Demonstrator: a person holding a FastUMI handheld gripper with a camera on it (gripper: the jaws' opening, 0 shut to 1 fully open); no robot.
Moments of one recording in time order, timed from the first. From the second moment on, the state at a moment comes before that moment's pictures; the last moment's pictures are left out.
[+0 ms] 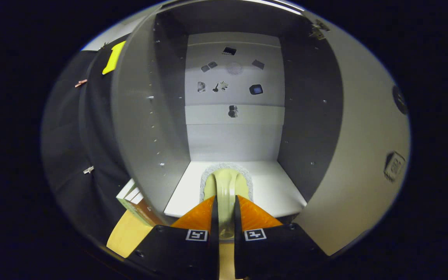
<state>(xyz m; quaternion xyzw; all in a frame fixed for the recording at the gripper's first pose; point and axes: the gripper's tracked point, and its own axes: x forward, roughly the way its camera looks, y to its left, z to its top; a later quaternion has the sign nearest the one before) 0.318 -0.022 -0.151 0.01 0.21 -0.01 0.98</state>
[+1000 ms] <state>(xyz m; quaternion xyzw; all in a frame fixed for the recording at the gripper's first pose) 0.444 -0.035 -0.216 0.08 0.29 -0.02 0.95</state>
